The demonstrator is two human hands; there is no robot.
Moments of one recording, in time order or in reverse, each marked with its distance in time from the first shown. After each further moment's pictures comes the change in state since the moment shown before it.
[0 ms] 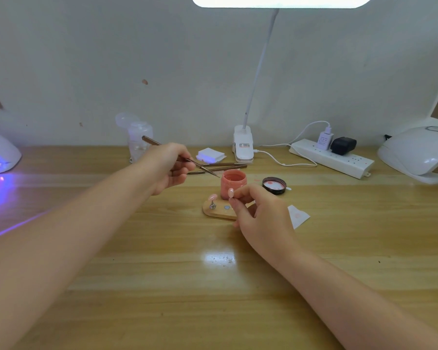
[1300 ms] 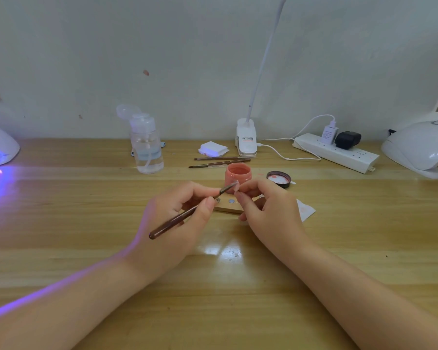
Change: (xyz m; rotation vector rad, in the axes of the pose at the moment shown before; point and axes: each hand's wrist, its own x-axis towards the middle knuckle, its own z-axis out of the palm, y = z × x) left_hand -0.094 -0.082 -0.007 0.309 -0.069 0.846; right_hand -0.001 -0.003 -0.002 0.039 0.006 0.051
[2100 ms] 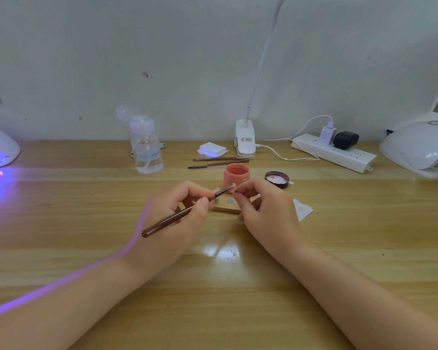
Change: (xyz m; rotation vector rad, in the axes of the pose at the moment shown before) left_hand 0.001 0.001 -0.002 0.019 -0.003 -0.013; right_hand 0.000 0.003 0.001 -0.066 0.004 -0.053
